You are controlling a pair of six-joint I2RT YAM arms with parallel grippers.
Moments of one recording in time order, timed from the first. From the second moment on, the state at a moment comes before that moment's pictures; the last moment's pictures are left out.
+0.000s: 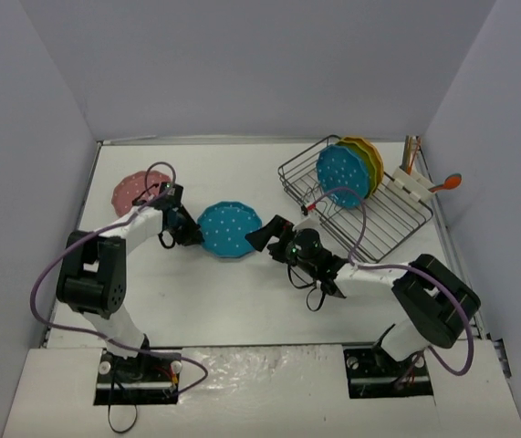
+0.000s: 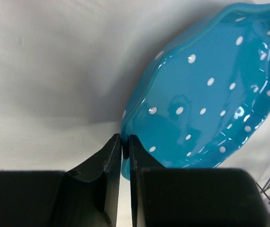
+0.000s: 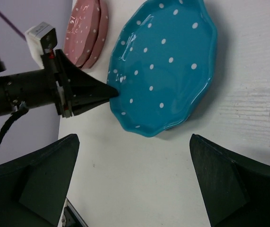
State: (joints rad) left arm -0.22 1.72 1.08 -0.48 0.16 -0.84; right arm 0.77 1.47 0.53 0.62 0.09 1.01
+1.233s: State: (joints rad) left arm -0.21 1.41 0.78 -0.34 0.26 -1.05; right arm 0.79 1.98 0.57 1.19 0.06 1.40
